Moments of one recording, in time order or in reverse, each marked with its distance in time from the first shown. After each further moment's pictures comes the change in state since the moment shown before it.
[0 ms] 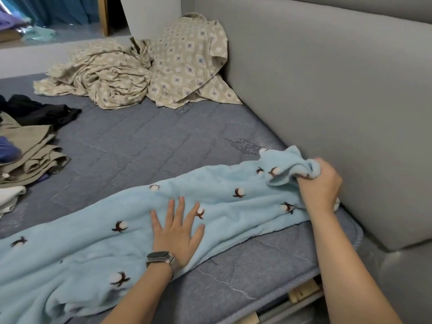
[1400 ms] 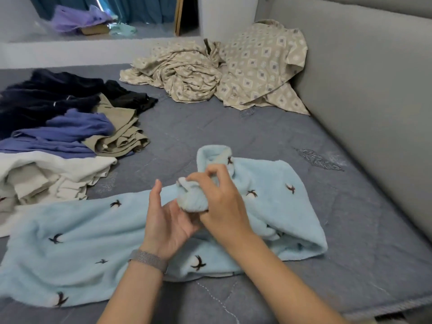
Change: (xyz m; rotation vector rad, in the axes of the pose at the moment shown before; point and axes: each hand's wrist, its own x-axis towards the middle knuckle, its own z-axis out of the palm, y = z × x) left_hand -0.056 -0.127 -0.122 -2.389 -0.158 -0.506; right_hand -0.210 -0.236 0.070 0.375 -0.644 -0.767
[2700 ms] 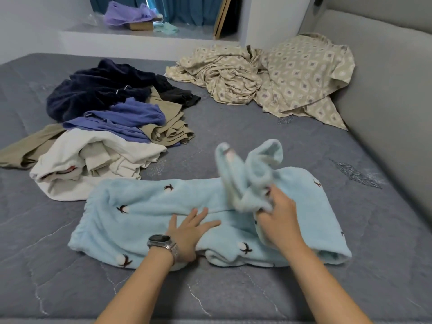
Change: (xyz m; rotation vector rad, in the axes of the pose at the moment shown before) left_hand -0.034 0.019 -0.113 2.261 -0.083 -0.049; right_hand -0.022 -0.018 0.007 0.202 -0.043 0.340
